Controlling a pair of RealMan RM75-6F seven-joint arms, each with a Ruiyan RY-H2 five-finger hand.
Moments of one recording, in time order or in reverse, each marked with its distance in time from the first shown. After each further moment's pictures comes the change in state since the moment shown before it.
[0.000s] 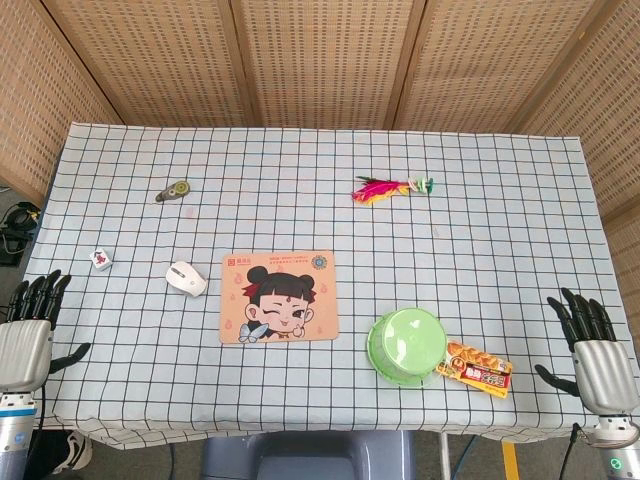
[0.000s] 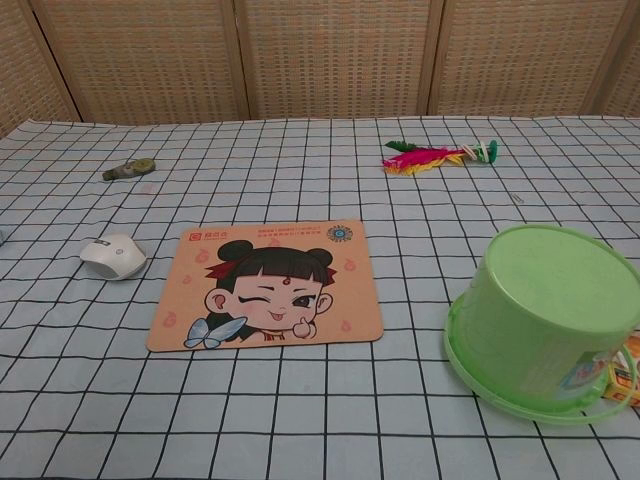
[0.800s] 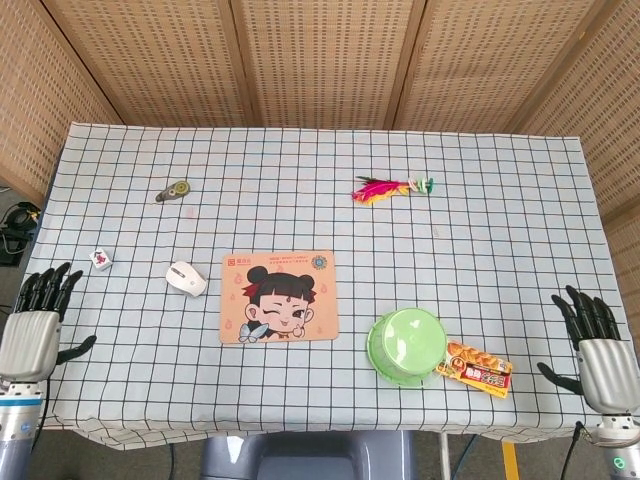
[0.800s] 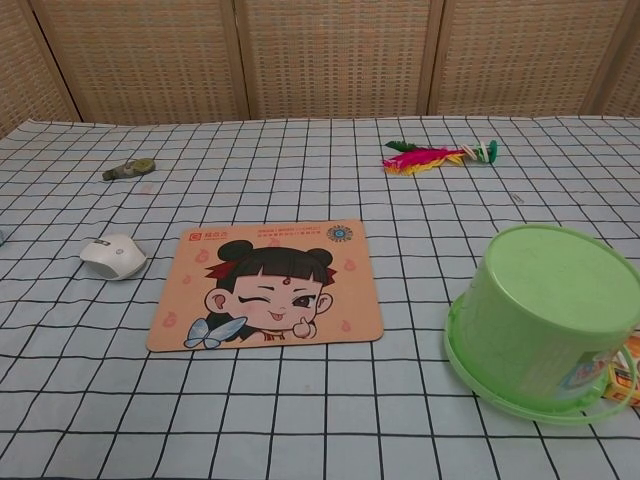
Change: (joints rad) left arm -0.050 -0.003 -0.026 0.024 -0.011 -0.064 0.004; right arm 0.001 0.006 0.011 0.004 0.012 0.003 0.026
